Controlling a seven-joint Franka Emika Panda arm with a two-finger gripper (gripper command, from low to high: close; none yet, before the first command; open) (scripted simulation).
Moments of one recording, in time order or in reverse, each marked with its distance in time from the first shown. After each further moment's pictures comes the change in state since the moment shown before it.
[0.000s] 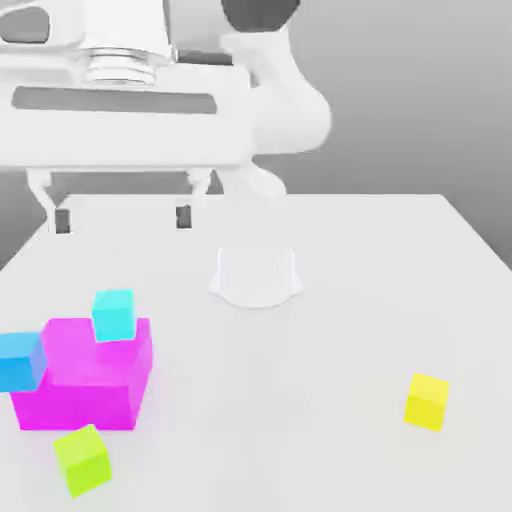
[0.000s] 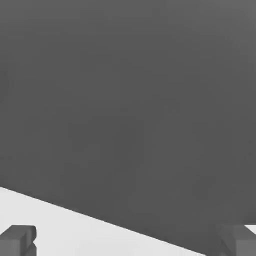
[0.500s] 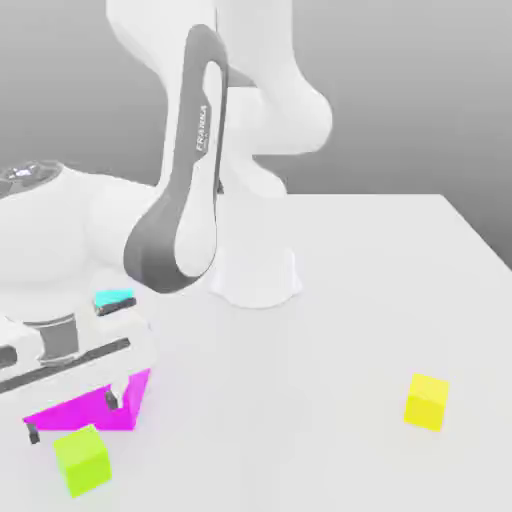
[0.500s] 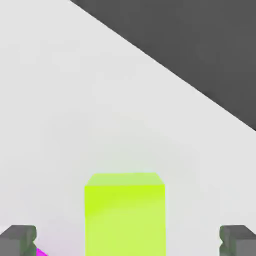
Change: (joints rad) arm -0.206 0.550 0.047 -0.029 0.198 0.231 -0.592
